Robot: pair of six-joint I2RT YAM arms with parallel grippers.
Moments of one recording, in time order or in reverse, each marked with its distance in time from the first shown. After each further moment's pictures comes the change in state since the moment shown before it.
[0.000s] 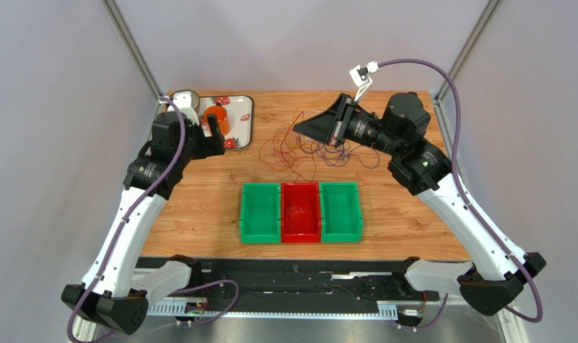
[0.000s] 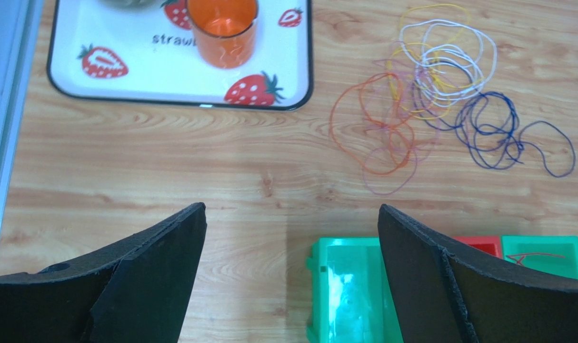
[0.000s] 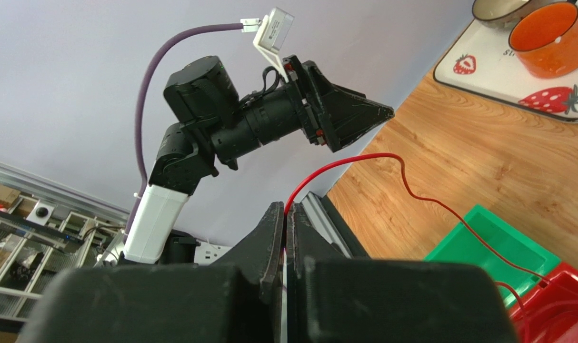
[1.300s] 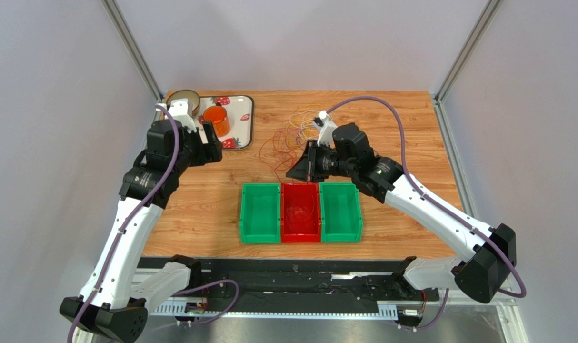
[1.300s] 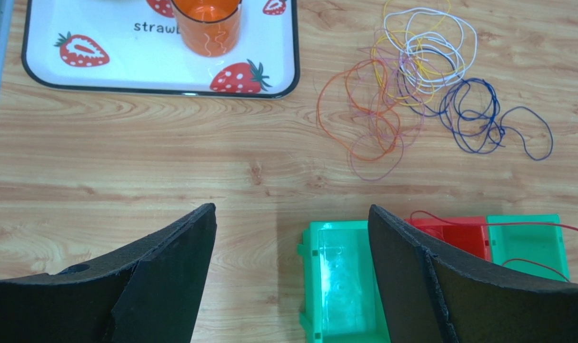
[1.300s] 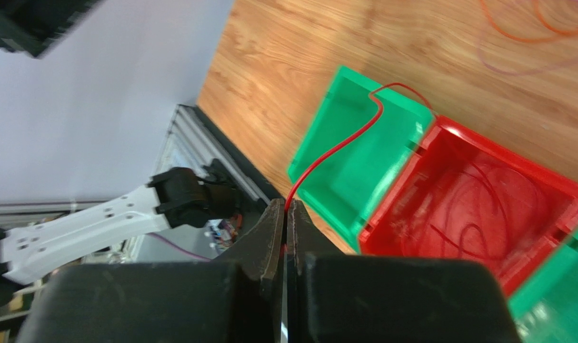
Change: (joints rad) left arm 0.037 -0.082 -0.075 -0.005 0.059 -0.013; right arm 0.100 0.089 -0.299 -0.085 0.134 -0.163
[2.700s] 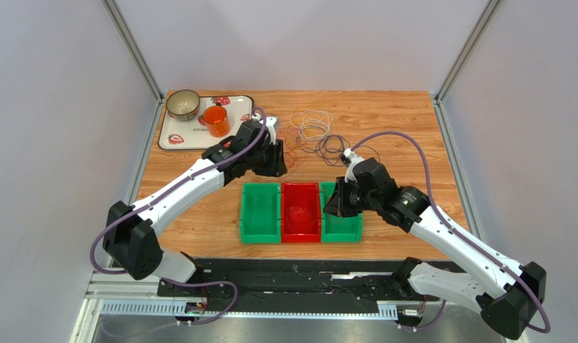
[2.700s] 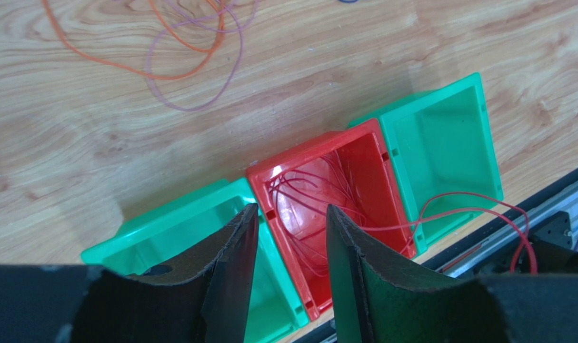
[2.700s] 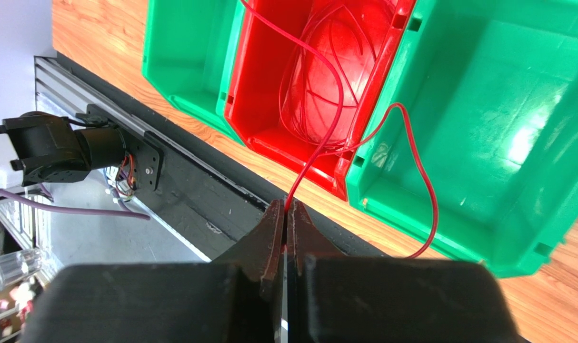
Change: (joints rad) left arm -0.387 0.438 -0.002 0.170 0.171 -0.143; right arm -0.006 -0.288 -0.303 -0.316 0.161 -0.063
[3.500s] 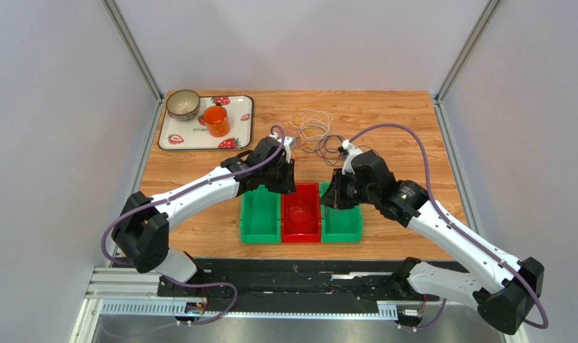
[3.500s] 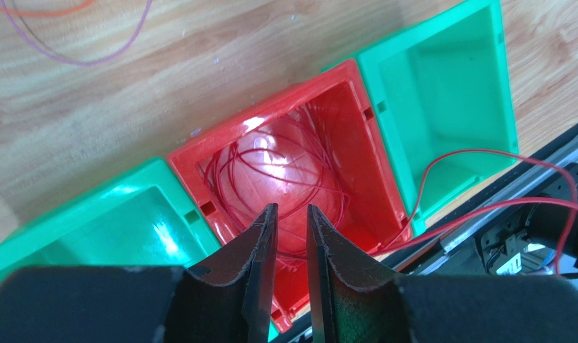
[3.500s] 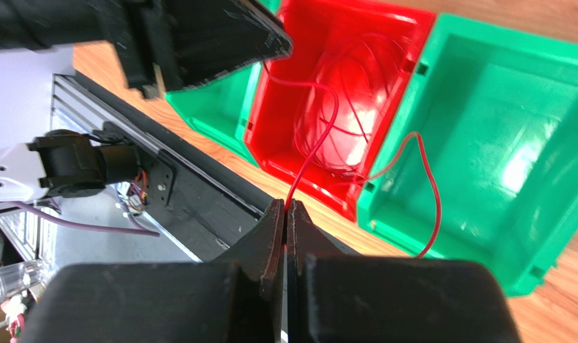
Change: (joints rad) left arm -0.126 0.089 -0.092 0.100 0.037 -0.054; right arm 0.000 0.023 0.066 0.017 0.023 -0.014
